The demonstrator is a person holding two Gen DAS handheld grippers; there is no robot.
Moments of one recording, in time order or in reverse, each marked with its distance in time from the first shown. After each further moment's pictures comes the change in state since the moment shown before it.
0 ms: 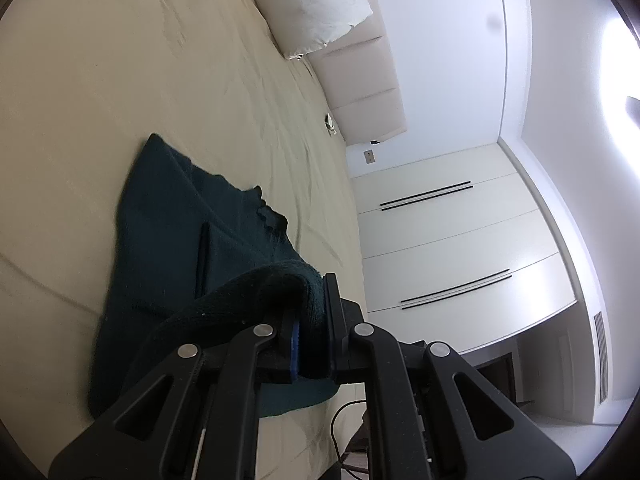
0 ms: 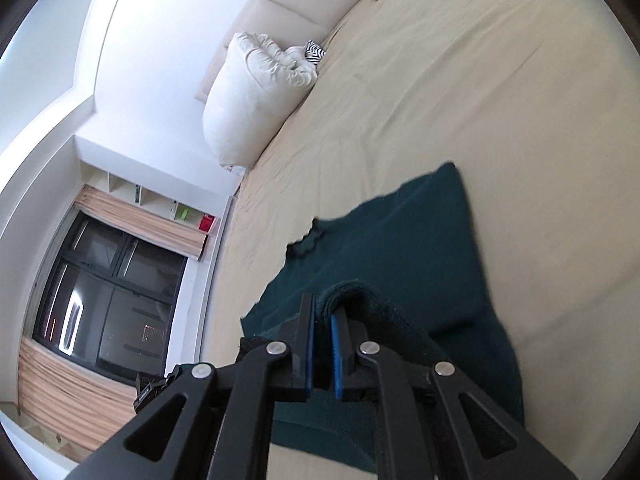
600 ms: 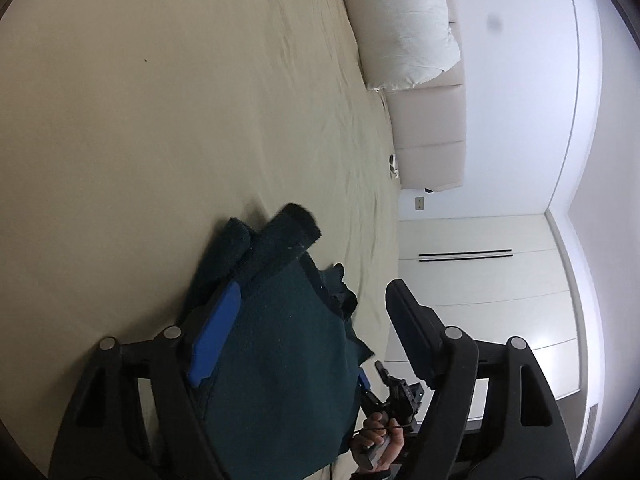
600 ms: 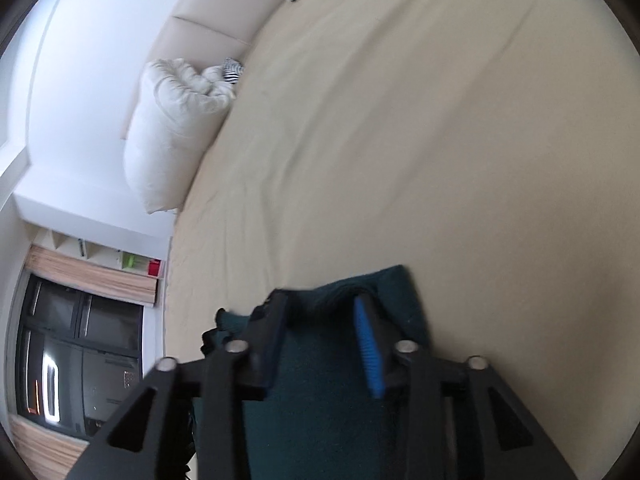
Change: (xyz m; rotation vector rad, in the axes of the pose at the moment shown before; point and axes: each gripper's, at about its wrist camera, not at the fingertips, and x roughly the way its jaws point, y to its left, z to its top) left arm 0.061 0.095 0.085 -0.230 -0.080 0.128; right arm 0.080 -0.066 0.065 0.124 -0.064 -0.149
